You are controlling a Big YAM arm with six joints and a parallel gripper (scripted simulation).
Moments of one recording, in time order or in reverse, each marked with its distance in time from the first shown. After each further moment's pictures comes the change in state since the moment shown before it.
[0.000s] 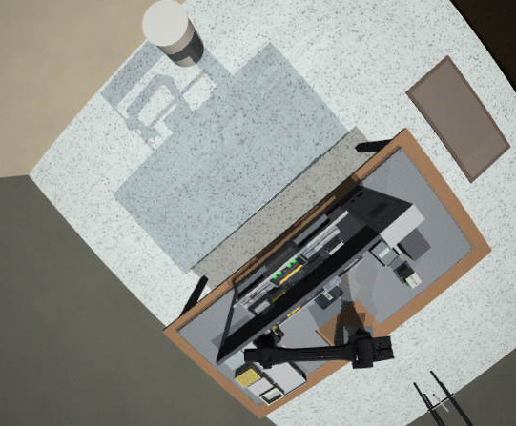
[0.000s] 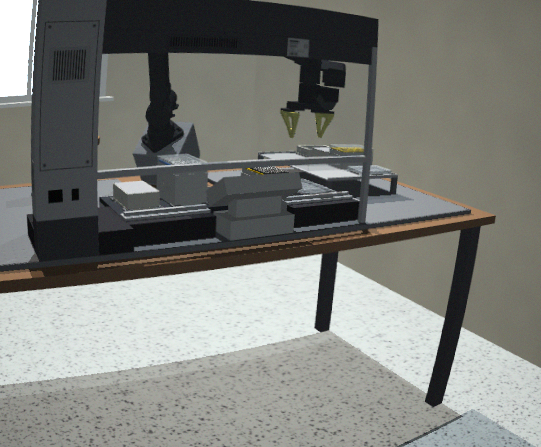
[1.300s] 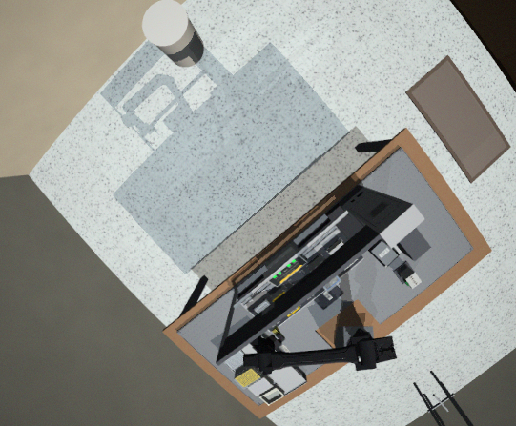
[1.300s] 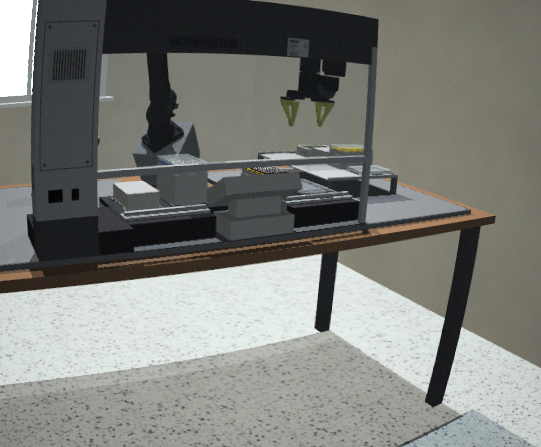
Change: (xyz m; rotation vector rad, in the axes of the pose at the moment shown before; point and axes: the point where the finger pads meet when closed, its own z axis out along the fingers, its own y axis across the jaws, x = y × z) arm -0.001 -0.004 -0.032 0.007 0.005 0.002
